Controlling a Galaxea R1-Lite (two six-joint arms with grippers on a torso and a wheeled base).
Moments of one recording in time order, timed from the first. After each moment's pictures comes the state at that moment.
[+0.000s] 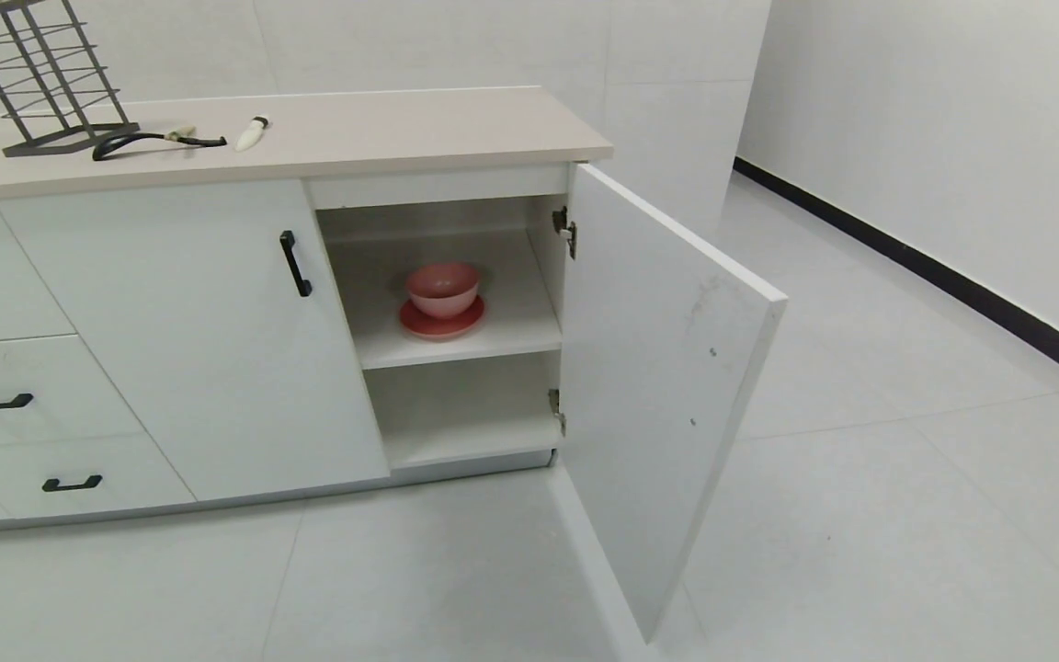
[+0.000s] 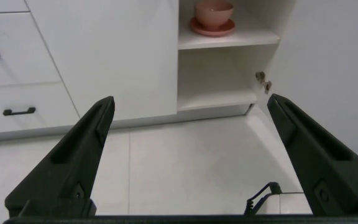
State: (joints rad) left arm 0.00 0.00 0.00 0.00 -0.03 -0.01; right arm 0.00 0.00 0.00 0.00 0.04 0.00
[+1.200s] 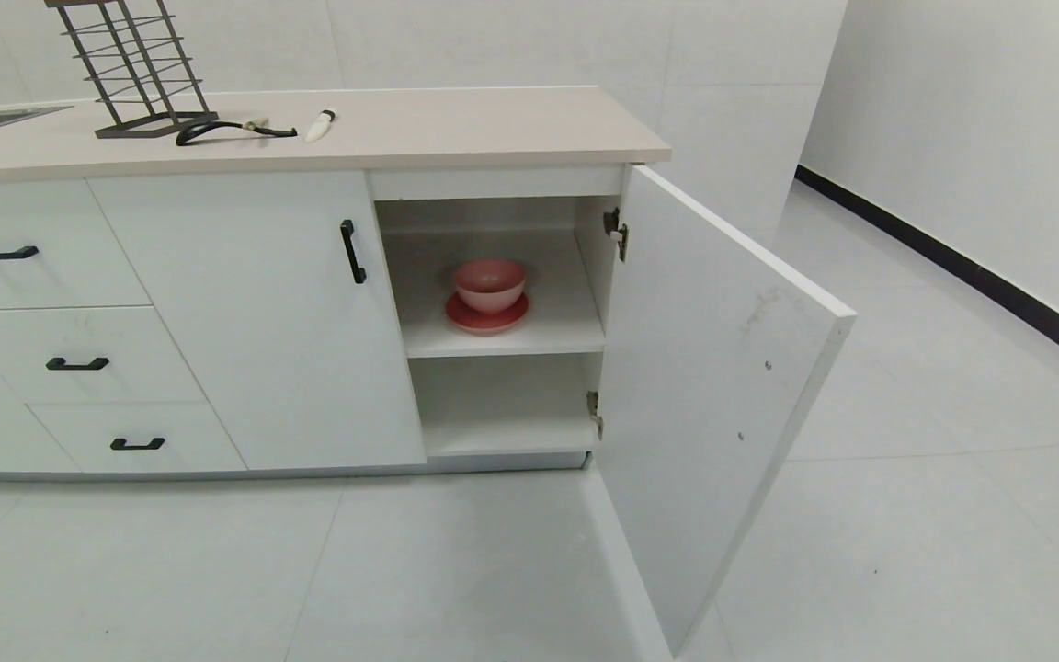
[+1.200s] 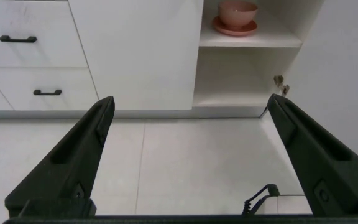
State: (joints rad) left arm 0.00 0.00 0.00 0.00 -0.02 -0.02; right arm 0.00 0.00 -0.01 -0.27 0.18 -0.01
